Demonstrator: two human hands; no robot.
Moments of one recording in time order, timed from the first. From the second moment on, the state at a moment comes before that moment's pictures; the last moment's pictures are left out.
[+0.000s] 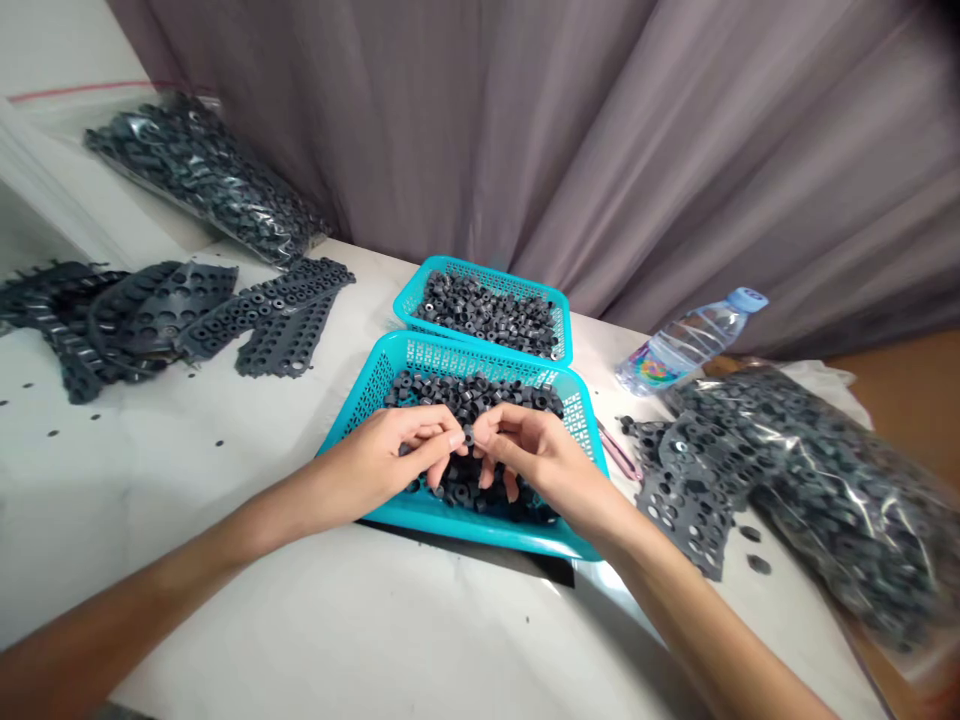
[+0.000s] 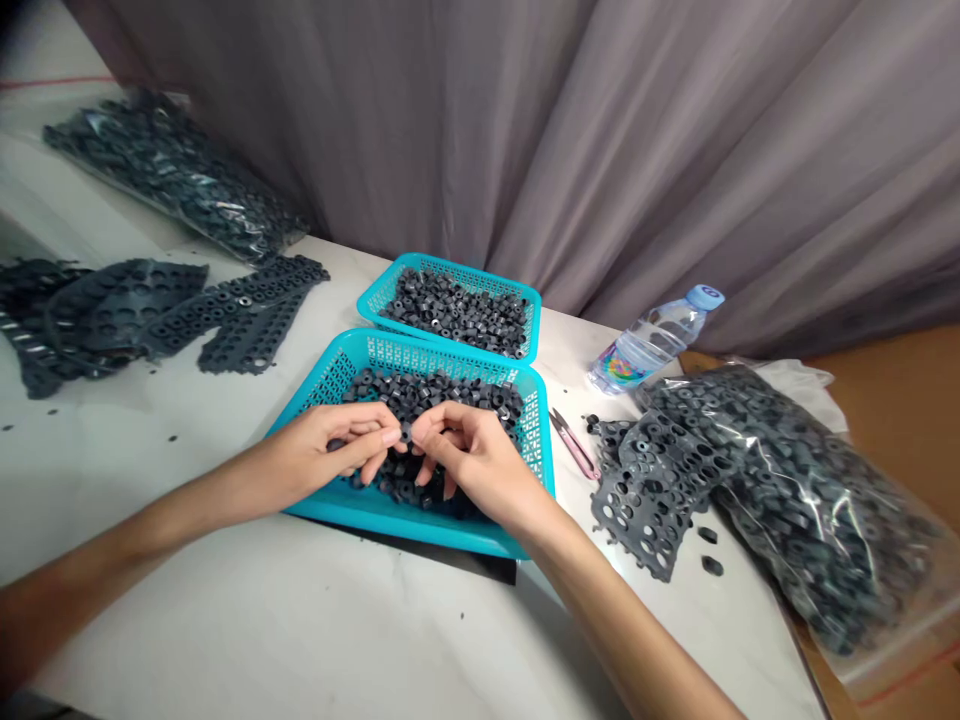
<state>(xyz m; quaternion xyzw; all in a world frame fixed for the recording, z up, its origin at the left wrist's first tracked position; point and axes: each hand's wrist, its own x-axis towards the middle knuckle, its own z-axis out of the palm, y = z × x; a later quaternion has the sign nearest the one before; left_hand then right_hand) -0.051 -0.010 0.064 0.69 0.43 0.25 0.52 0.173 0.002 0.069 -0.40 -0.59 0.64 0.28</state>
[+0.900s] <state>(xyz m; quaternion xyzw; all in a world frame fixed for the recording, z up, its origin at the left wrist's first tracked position) -0.052 -0.007 0.061 0.61 0.43 0.31 0.59 0.172 0.000 0.058 -0.47 -0.60 0.57 0.30</state>
